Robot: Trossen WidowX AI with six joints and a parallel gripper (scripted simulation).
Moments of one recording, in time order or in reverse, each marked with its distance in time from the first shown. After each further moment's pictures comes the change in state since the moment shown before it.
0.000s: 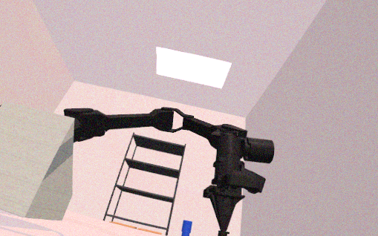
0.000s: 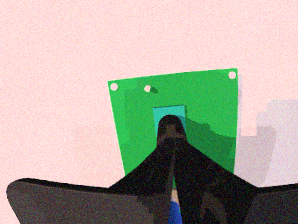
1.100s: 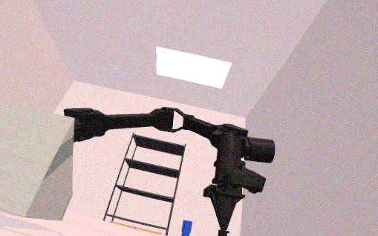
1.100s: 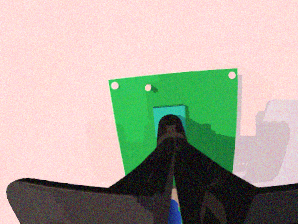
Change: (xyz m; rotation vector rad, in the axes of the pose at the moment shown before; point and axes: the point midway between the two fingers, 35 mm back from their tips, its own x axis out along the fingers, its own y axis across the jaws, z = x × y) arm -0.002 0.001 0.001 -0.012 0.007 0.001
